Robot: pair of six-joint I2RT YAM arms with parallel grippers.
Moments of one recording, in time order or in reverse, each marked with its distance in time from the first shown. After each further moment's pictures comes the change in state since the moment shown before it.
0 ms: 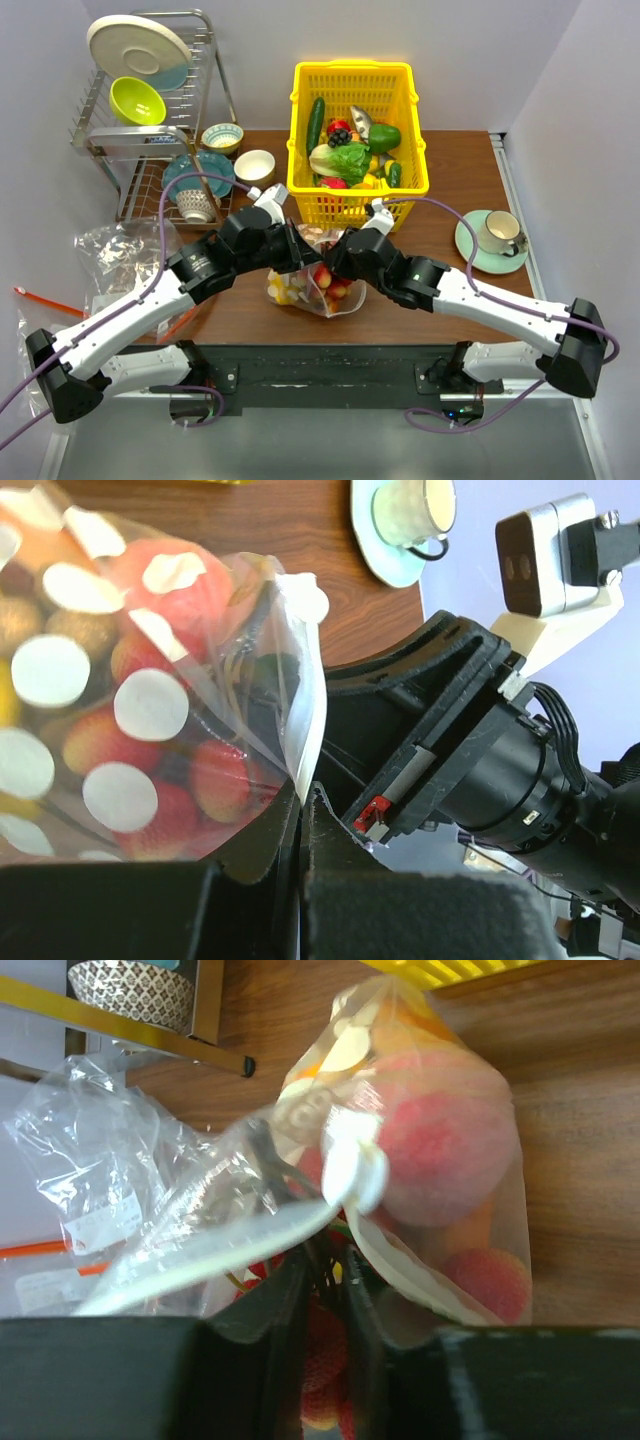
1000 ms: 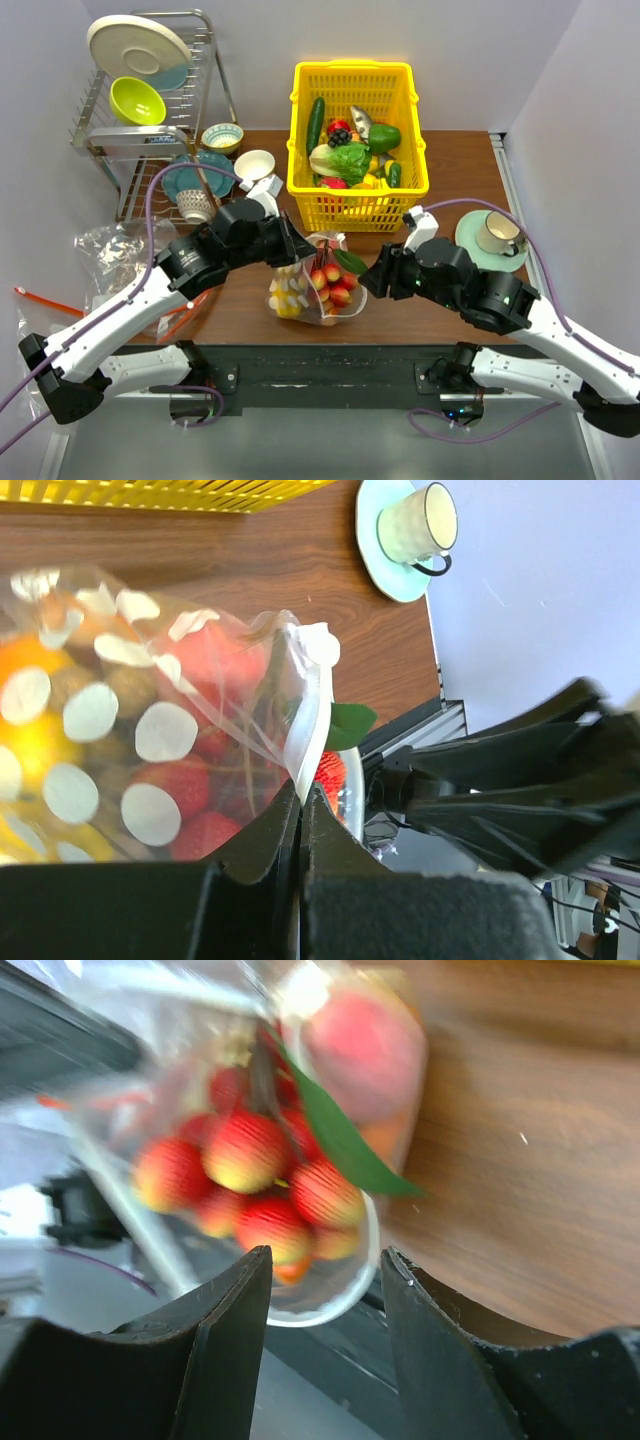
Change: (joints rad) left arm 0.015 0.000 0.107 -0.107 -0.037 0.049; right arm -0.008 -0.385 0.088 -0.434 -0.179 -0.319
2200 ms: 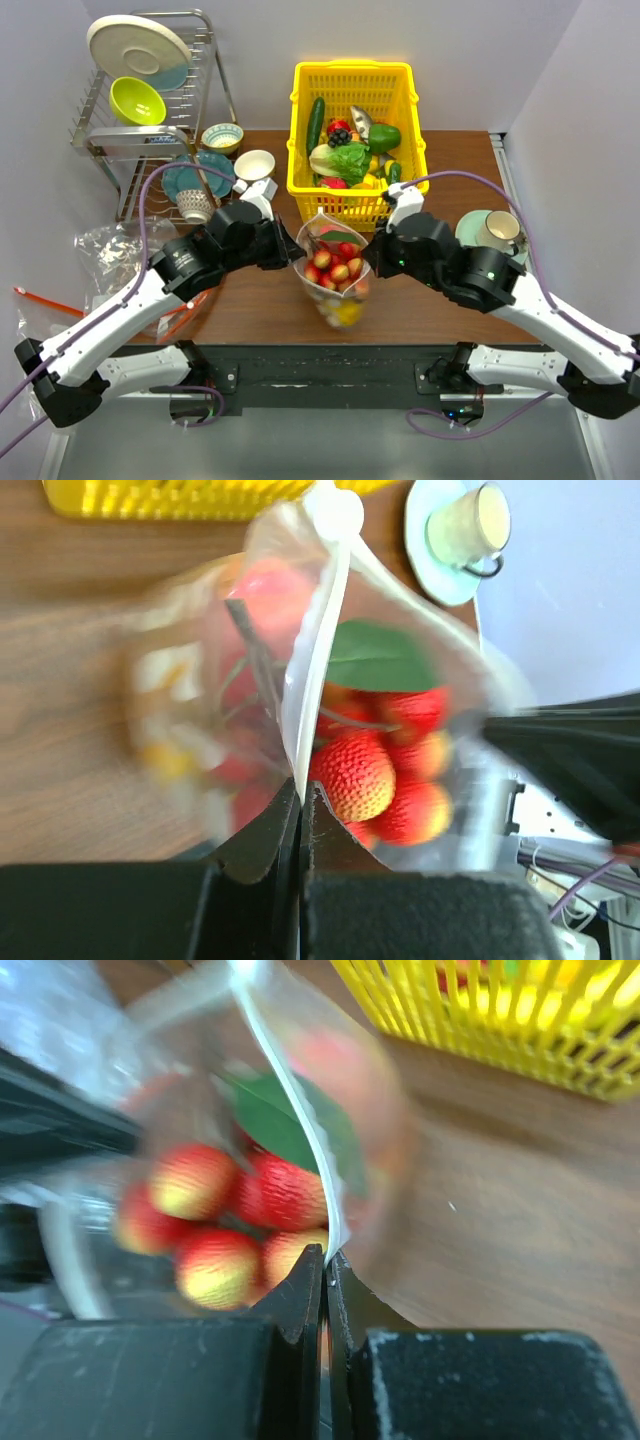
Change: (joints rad) left arm 0.007 -0.023 0.005 -0.088 -0.059 0.064; right arm -0.001 0.187 0.214 -0.047 0.117 -0.197
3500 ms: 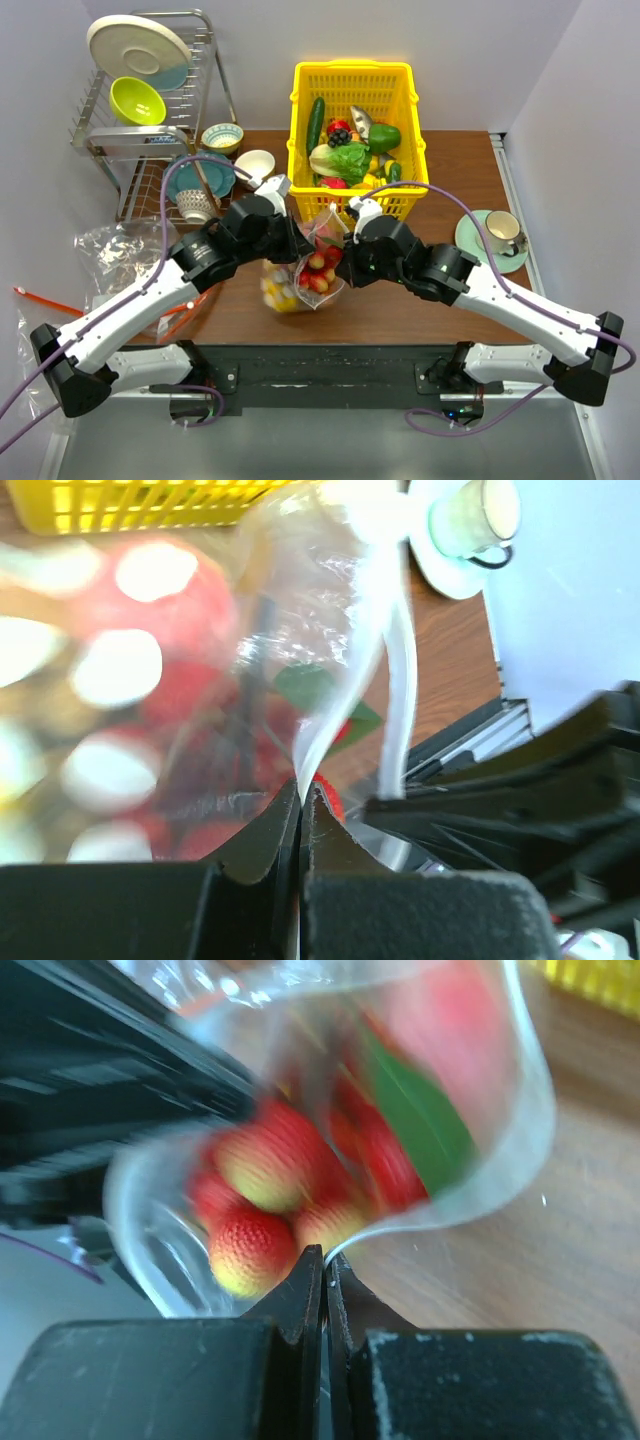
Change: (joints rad) left arm 0.012 0.088 -0.012 0.091 0.039 0.066; right arm -0.004 0.125 -0.098 0.143 -0.213 0.005
